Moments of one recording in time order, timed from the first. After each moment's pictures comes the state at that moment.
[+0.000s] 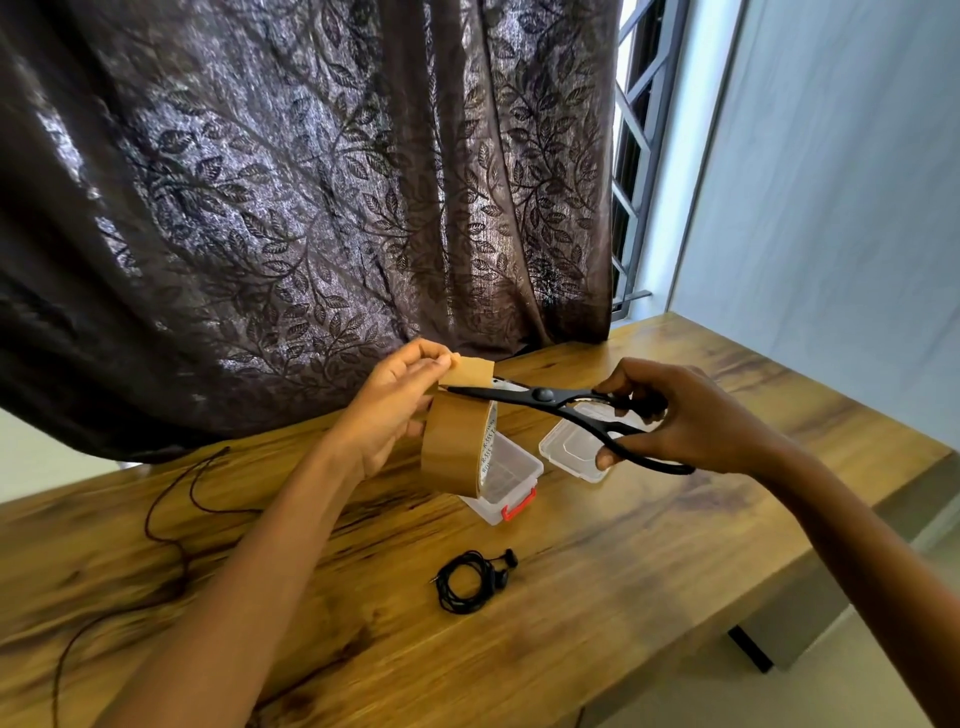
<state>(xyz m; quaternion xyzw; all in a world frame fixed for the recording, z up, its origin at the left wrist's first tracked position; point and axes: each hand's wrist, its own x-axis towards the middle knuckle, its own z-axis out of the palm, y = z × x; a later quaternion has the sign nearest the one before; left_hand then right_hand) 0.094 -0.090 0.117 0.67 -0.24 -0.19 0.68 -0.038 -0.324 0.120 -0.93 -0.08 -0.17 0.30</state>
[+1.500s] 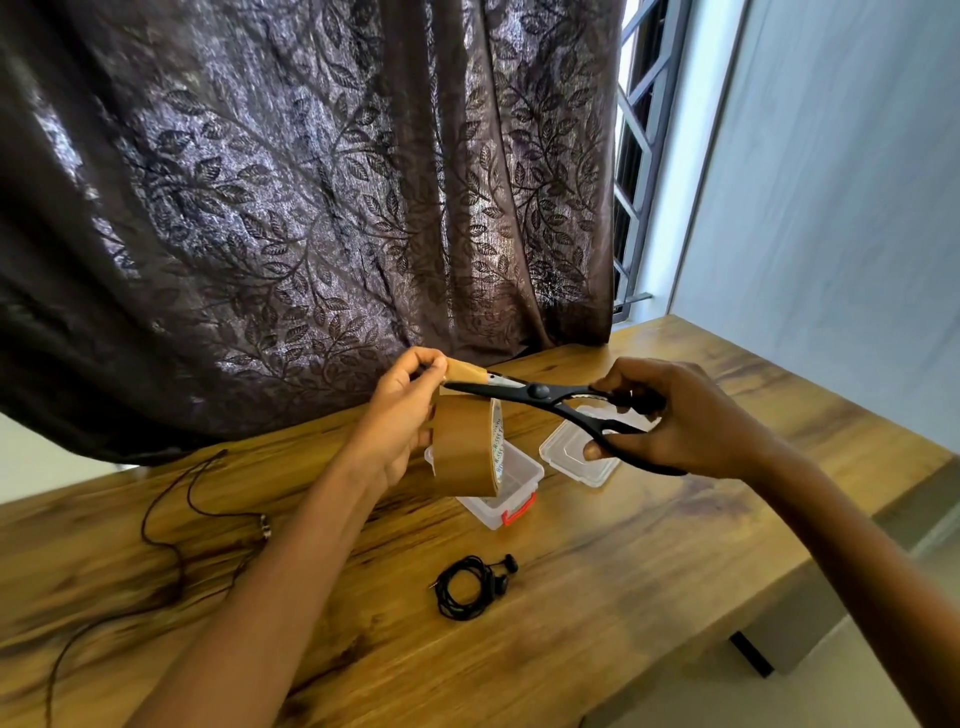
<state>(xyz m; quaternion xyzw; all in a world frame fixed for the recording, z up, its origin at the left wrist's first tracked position) 0.092 -0.104 0.108 0.67 -0.17 -0.16 0.71 -0.033 -0.315 0.123 -0.93 -0.08 -0.23 0.28</state>
